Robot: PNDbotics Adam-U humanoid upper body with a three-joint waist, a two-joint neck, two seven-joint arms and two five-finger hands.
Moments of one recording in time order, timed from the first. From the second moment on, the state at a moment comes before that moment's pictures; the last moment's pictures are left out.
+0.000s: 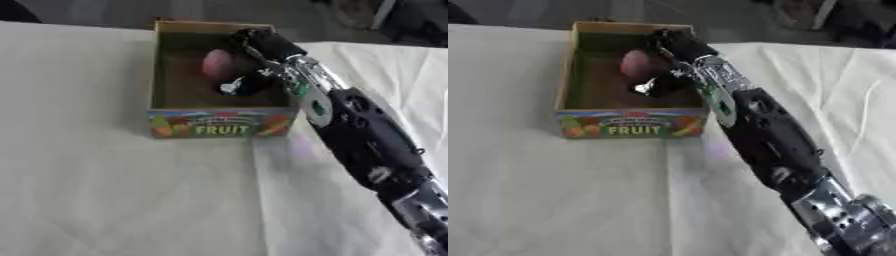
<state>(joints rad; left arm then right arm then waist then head) -0.33 0.17 0.05 -1.98 0.10 -0.16 -0.08 -1.09 -0.53 0.25 -1.07 0.94 -0.10 0.20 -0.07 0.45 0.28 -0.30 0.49</state>
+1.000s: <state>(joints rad) -0.30 0.16 0.06 -1.98 0.10 -0.14 -0.06 -0.92 -0.67 0.19 -1.68 0.43 0.11 0.21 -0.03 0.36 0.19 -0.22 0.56</state>
